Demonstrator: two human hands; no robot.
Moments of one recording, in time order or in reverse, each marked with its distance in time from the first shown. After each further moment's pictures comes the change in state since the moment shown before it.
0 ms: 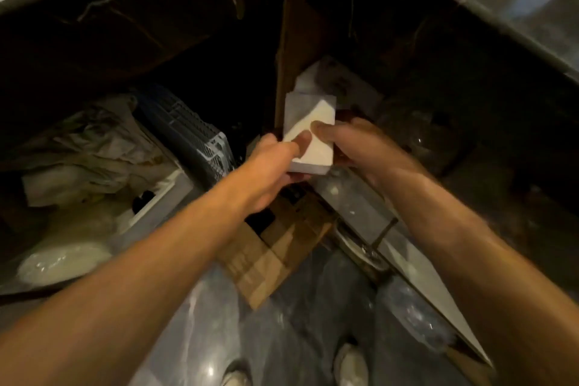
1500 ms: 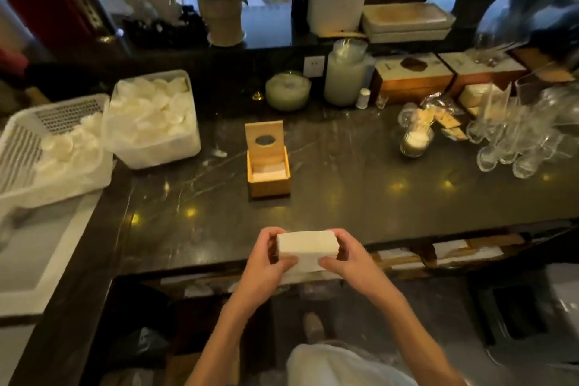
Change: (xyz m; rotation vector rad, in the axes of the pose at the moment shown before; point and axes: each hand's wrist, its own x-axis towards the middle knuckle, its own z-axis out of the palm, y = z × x) left_hand -0.382 0.144 0.242 0.759 -0.837 0.414; right_hand -0.525 -0.015 -0.224 0.433 0.615 -0.142
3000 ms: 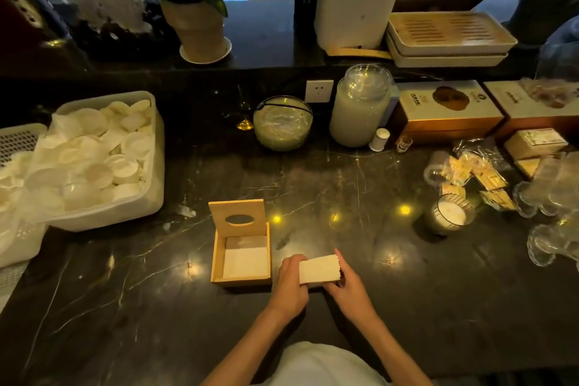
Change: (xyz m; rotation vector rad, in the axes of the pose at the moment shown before) left_hand 0.302 -0.076 0.077 0.448 -0.043 -0.082; right_hand 0.266 0.073 -0.089 0.003 0.127 0.230
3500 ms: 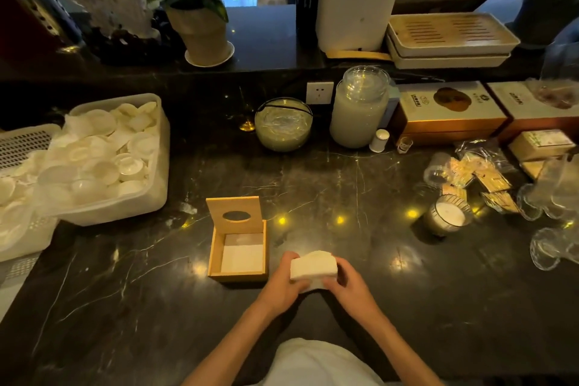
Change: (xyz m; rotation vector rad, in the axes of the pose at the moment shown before) left_hand -0.016 0.023 -0.025 -0.148 -0.117 -0.062; right_hand -0.014 -0.010 -0.025 0.007 -0.079 -0.066
